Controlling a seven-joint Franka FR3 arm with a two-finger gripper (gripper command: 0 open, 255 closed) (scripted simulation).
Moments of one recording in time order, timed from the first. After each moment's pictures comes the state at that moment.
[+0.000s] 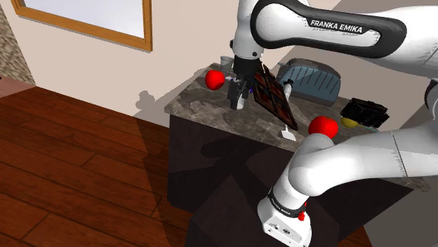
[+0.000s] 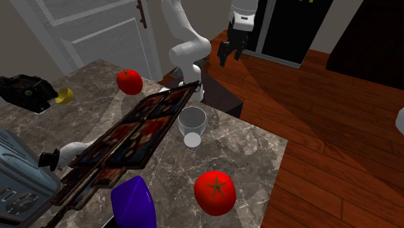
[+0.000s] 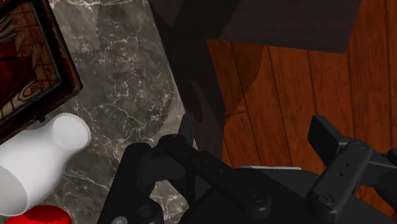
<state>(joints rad) 0.01 -0.78 0.07 -2.41 -0.03 1.55 -0.04</state>
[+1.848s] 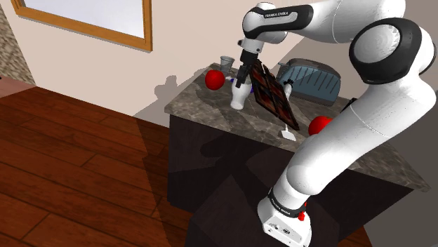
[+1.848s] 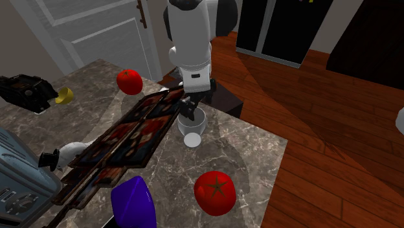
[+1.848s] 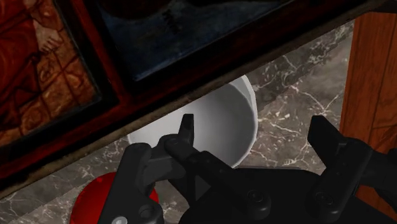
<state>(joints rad) -0.04 -0.25 -0.45 -2.08 -0.03 1.82 -0.72</state>
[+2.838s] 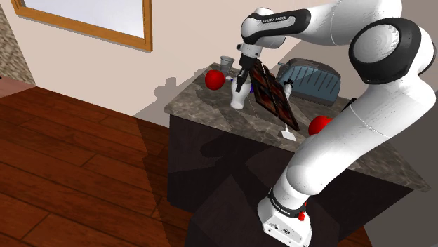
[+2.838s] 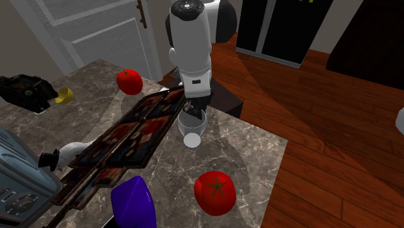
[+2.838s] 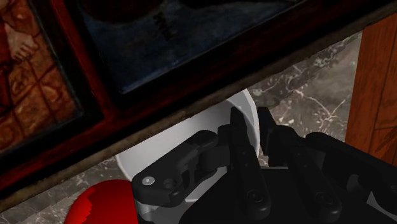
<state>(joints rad) -0.04 -0.25 -0.45 -2.12 -0.03 1.86 -0.72</state>
